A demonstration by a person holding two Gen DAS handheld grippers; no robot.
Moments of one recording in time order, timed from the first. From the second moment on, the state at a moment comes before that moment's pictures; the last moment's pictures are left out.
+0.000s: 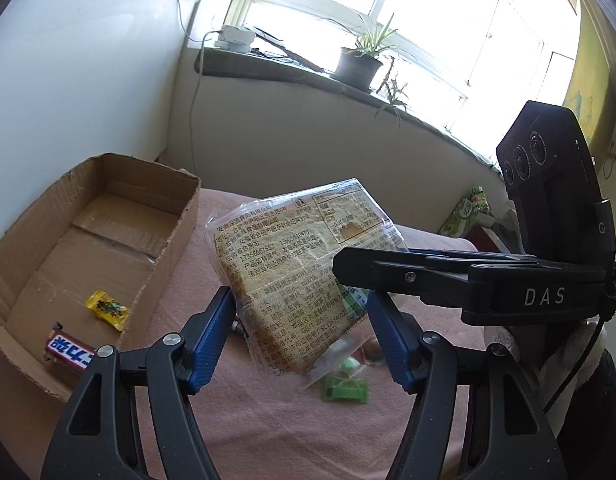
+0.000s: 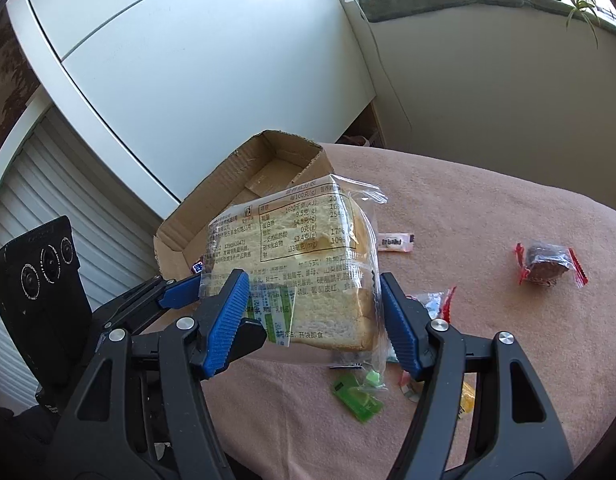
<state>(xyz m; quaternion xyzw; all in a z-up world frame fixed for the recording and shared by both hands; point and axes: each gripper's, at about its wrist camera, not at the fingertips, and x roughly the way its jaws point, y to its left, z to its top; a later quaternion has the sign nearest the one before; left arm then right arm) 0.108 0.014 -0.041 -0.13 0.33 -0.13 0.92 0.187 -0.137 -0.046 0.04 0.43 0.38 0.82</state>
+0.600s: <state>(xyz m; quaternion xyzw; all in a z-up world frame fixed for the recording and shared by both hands) 0.125 0.131 -0.049 -0.18 0.33 -0.02 0.93 0.219 -0.003 -0.050 0.00 0.44 0.44 0.78</state>
